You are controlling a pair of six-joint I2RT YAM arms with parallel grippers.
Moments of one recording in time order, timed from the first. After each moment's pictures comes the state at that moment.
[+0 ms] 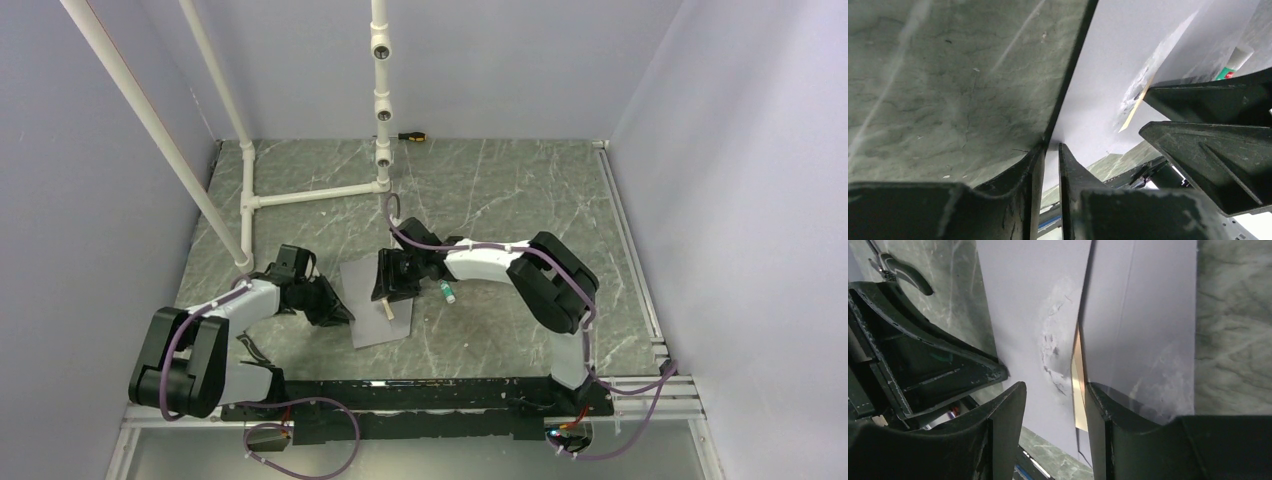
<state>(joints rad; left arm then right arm) -0.21 1.30 0.48 -0.36 0.43 -0.83 0.86 1.94 1.16 -0.14 -0.34 0.80</state>
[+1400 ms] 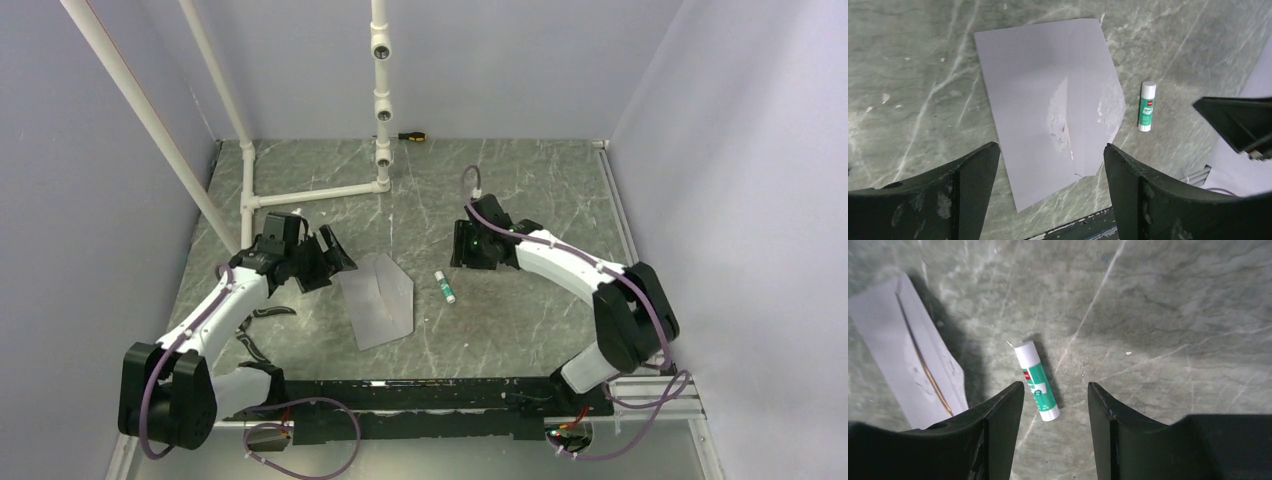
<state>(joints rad) -0.22 1.14 0.72 -0.47 0.26 -0.71 0.57 1.49 0.98 -0.41 0.03 0.60</state>
